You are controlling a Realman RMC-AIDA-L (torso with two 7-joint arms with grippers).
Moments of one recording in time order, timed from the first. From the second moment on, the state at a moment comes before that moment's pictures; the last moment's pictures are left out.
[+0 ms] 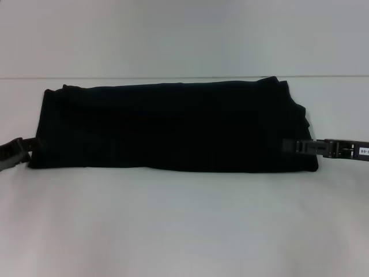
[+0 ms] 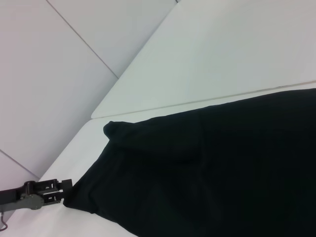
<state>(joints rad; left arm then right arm) -0.51 -1.92 0.70 0.48 2.05 0.91 -2.29 0.57 1.94 -0.80 -0.52 -1.91 -1.33 1.93</state>
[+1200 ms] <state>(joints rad) -0.53 -1.92 0.71 0.48 2.07 0.96 -2.29 0.58 1.94 -0.80 -0.52 -1.90 -1.32 1.93</state>
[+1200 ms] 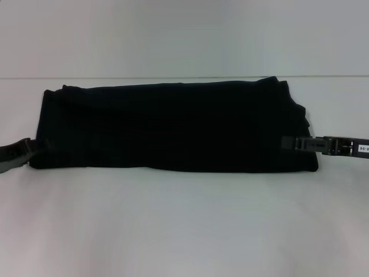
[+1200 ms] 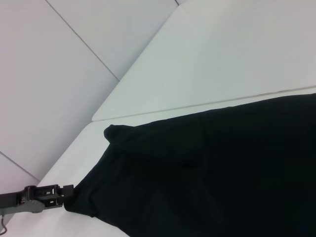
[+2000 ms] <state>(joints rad) -0.53 -1.92 0.71 0.48 2.10 0.93 -2.29 0.59 1.92 -0.80 -0.58 -1.95 -1.32 2.06</state>
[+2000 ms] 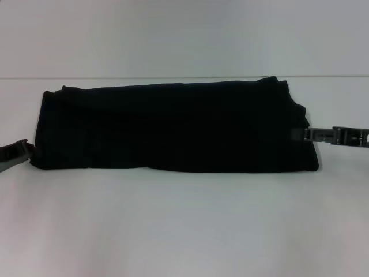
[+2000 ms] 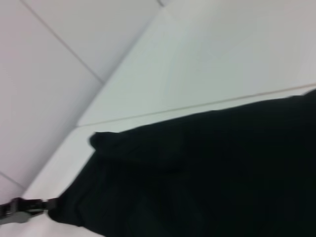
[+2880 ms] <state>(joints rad) -0.49 -1.88 0.68 0.51 2.10 1.17 -2.27 0.70 1.92 -0.67 -0.82 -2.45 -1.43 2.50</state>
